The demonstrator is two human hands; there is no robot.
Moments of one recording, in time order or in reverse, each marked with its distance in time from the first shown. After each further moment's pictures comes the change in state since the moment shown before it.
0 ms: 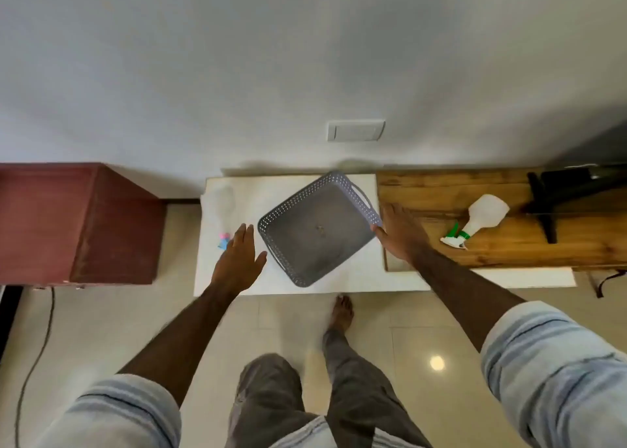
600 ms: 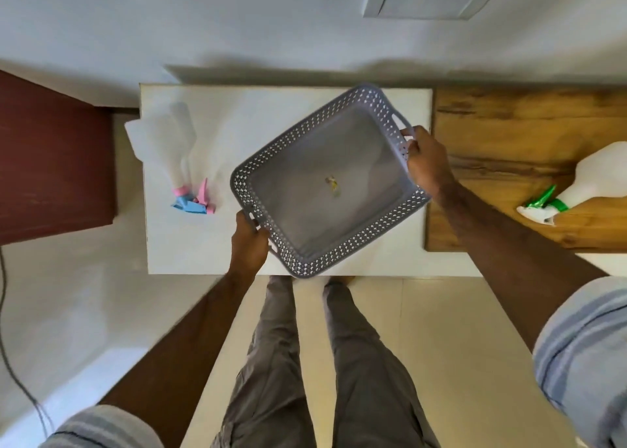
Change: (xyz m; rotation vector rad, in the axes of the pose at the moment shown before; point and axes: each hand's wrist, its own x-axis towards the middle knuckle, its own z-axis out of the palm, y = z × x) left_hand 0.124 -0.037 0.162 -0.857 -0.062 -0.565; right_hand 0.199 0.056 0.164 0.478 -0.050 0.365
